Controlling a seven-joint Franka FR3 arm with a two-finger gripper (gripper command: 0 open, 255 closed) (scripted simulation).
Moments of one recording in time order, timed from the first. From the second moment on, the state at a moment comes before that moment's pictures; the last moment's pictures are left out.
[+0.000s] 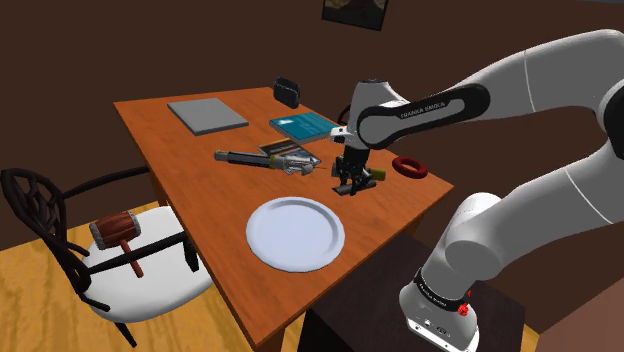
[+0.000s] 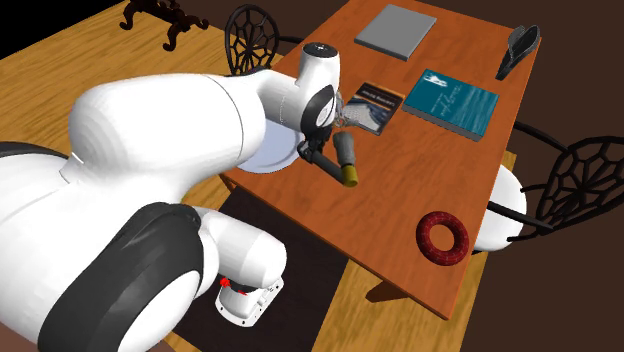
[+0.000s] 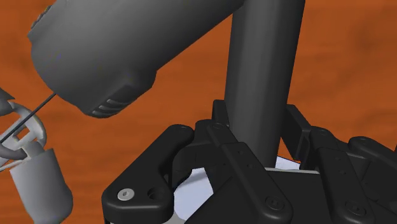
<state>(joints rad) 0.07 -0.51 -0.15 -2.70 -0.08 2.15 -1.39</state>
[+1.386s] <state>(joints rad) -0.01 -0.10 -0.38 -2.22 -0.05 2.08 -1.74</state>
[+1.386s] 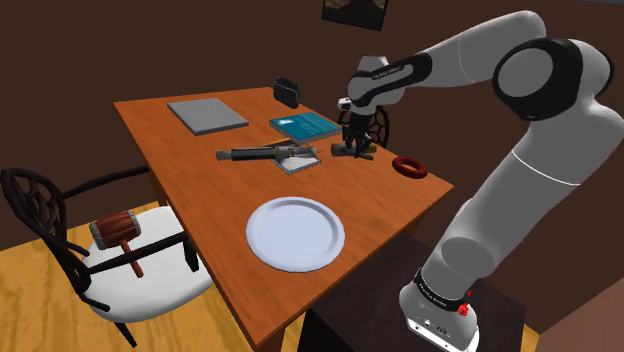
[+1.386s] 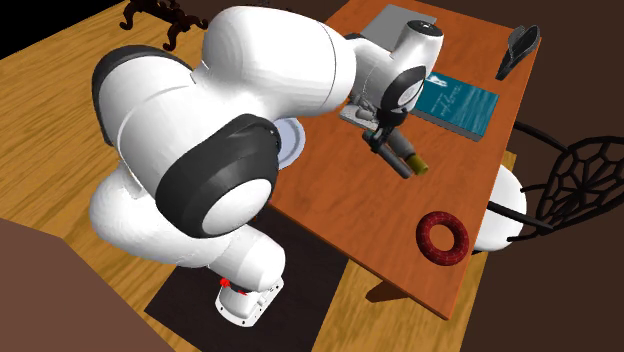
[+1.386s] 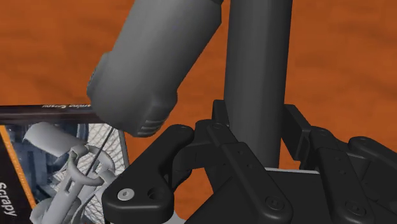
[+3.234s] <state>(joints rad) -0.21 0.51 -0.42 -1.59 0.22 2.04 -2.07</state>
